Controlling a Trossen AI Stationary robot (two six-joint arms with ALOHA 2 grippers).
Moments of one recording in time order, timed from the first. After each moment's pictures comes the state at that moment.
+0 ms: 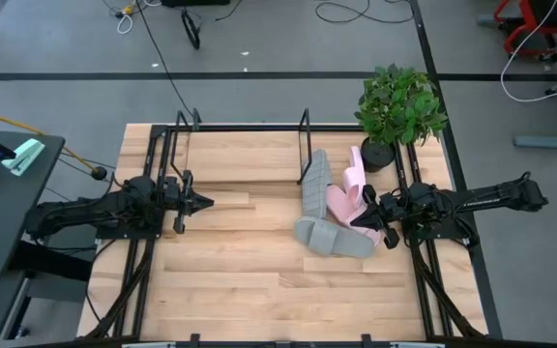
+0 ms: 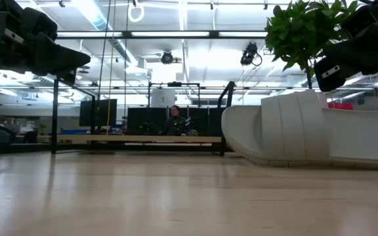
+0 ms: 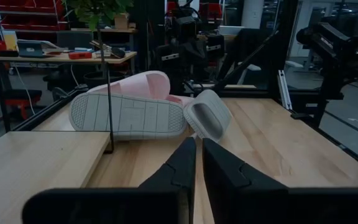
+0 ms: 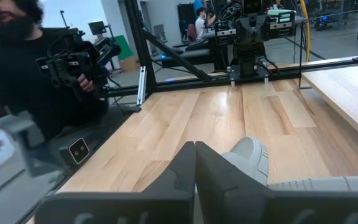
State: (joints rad) left arm 0.19 0.16 0.01 0.14 0.21 -0.04; right arm 0.05 0.36 0.01 0.30 -0.24 0.20
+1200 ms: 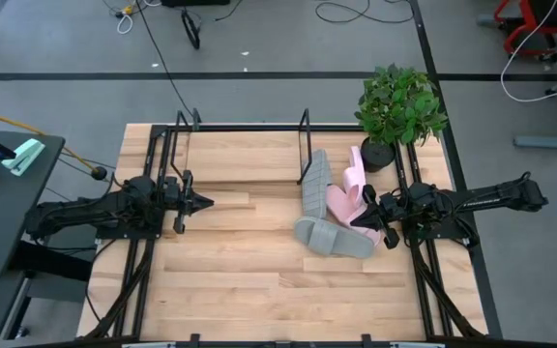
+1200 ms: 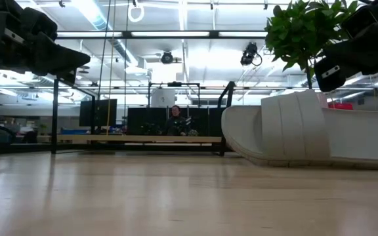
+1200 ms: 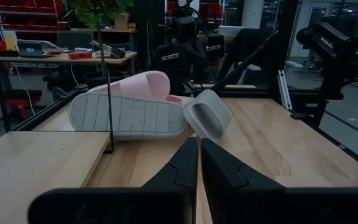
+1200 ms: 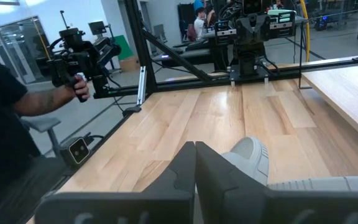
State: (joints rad) left arm 0.19 0.16 0.01 0.15 0.21 -0.04; right arm 0.05 0.36 0.01 0.30 -0.24 0.20
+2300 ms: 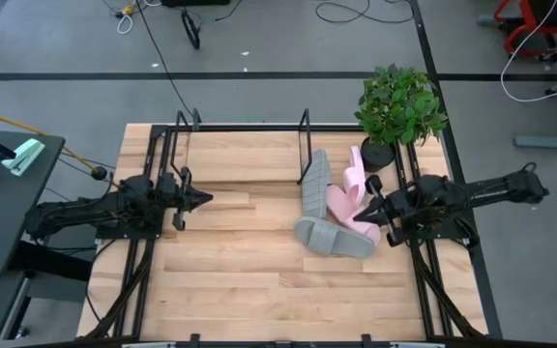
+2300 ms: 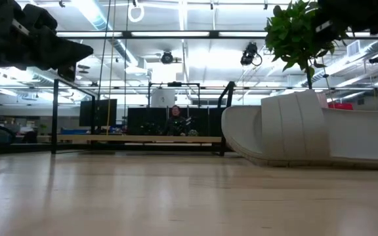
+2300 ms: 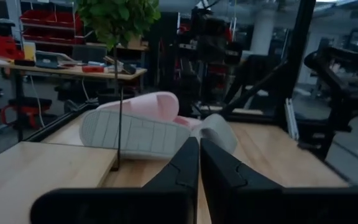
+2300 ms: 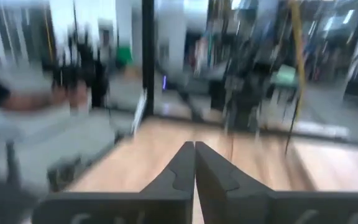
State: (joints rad) left arm 0.19 0.16 0.01 0.24 0.15 -0.12; right arm 0.15 0.47 0.31 0.12 -0.15 -0.03
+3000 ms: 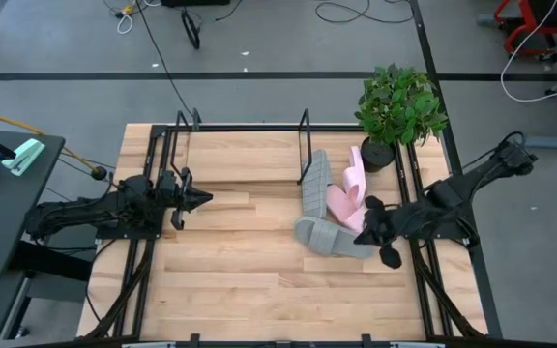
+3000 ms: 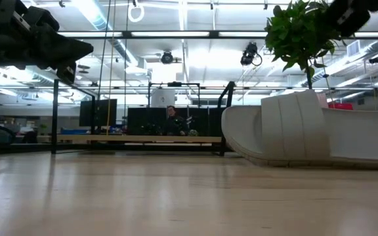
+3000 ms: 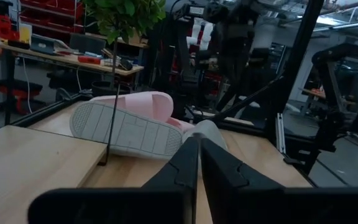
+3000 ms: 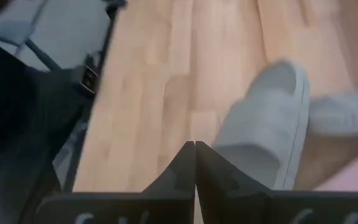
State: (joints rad) left arm 0.19 0.16 0.01 0.24 0.15 -0.24; right arm 0.49 0.93 0.82 -0.63 0.12 0.53
